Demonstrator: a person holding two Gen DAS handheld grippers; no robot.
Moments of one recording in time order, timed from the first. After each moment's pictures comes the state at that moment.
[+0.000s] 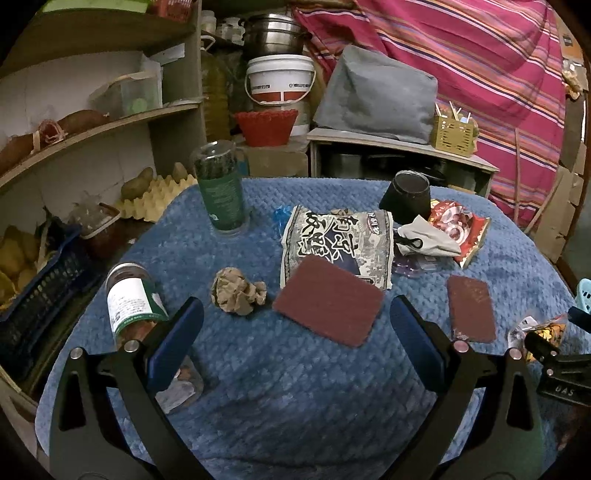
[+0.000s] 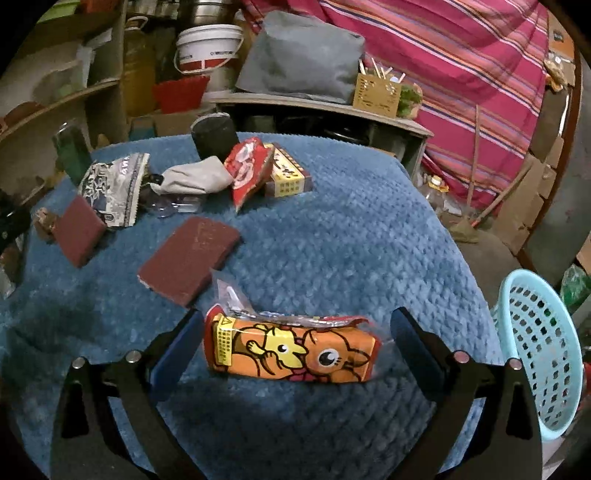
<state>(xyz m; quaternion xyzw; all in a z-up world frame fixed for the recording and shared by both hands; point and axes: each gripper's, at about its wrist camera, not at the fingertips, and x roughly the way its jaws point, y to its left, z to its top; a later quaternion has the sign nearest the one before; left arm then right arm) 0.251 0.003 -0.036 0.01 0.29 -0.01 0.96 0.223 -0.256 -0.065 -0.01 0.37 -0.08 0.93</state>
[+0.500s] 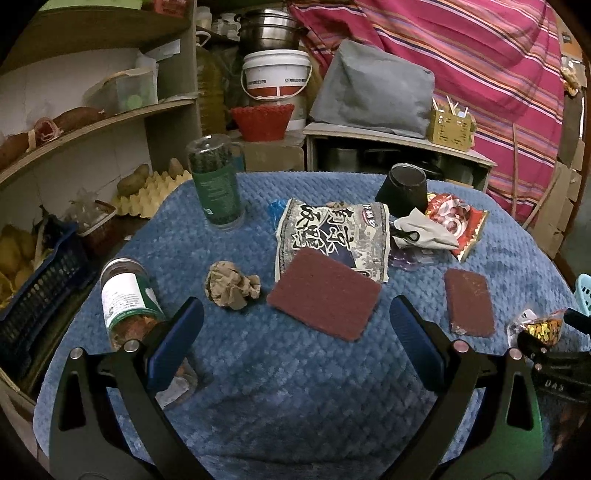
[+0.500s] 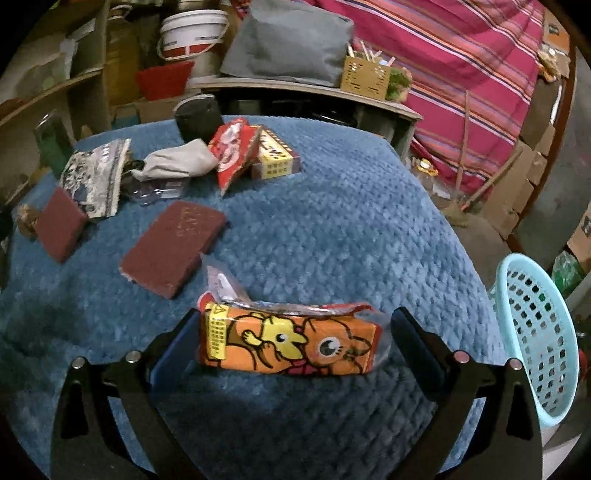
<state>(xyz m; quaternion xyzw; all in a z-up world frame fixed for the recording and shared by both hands) 0.251 -0.003 -0.039 0.01 0.30 -0.01 0.95 0.231 -0.255 -0.074 -0.01 0.39 -0.11 0.91</state>
